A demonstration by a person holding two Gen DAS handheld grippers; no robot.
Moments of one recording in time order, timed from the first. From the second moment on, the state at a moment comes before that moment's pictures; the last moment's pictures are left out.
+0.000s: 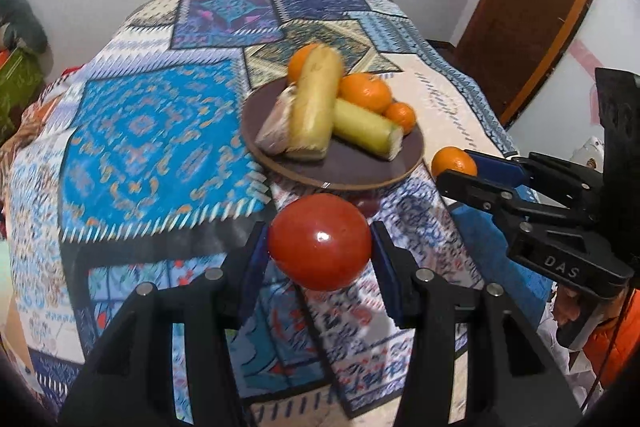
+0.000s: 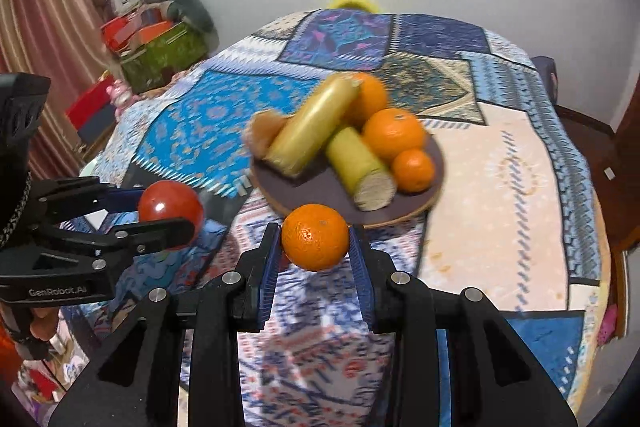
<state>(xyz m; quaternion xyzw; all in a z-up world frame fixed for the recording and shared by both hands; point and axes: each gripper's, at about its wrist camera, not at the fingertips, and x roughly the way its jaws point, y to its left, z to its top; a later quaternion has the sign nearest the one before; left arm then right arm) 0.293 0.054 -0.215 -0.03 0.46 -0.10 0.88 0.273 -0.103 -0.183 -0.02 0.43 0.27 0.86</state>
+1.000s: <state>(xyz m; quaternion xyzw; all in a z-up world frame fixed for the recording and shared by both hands) 0.371 0.022 -0.238 -0.04 0.47 -0.12 0.87 0.319 -0.127 -0.202 0.00 0.43 0.27 0.86</state>
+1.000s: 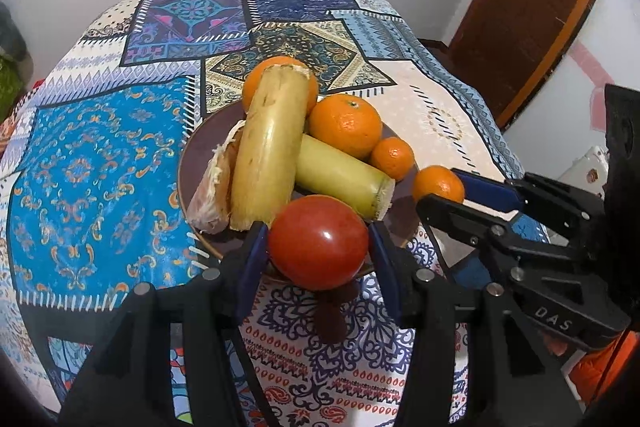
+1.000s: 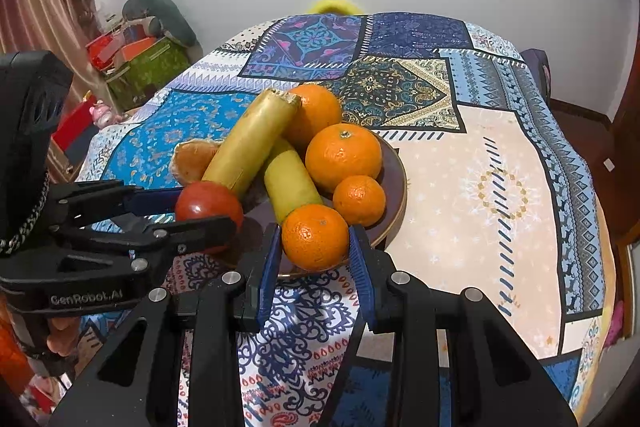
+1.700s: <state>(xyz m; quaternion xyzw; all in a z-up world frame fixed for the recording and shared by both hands) 0.348 0.049 -0.226 -0.05 0.45 -0.10 0.89 0.335 -0.126 -0.201 0.00 0.43 0.25 0.87</state>
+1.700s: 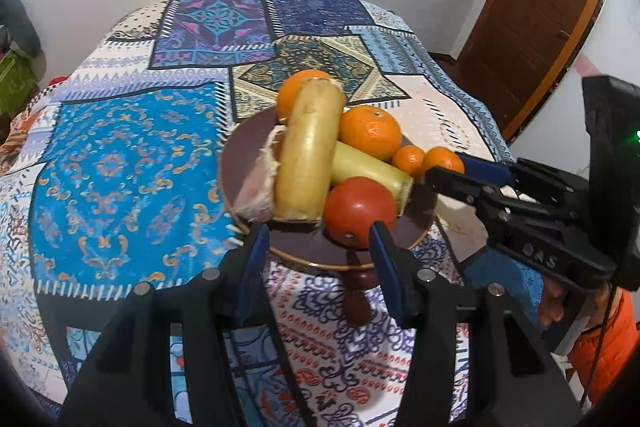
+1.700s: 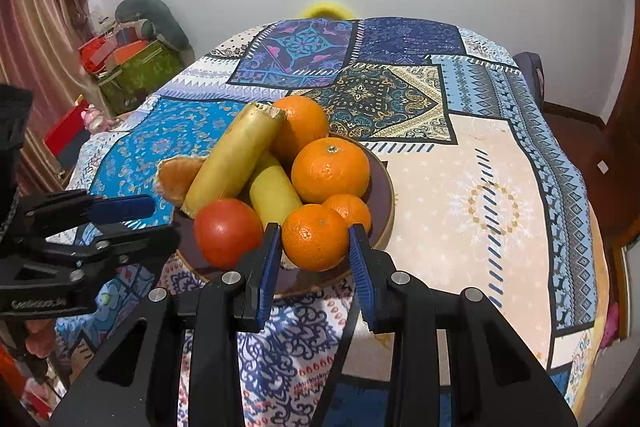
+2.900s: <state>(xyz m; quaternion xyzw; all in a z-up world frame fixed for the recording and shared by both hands) 0.331 0.042 -0.237 -0.05 0.47 -0.09 0.88 0.330 -0.119 -0.181 -0.02 0.41 0.25 0.88</state>
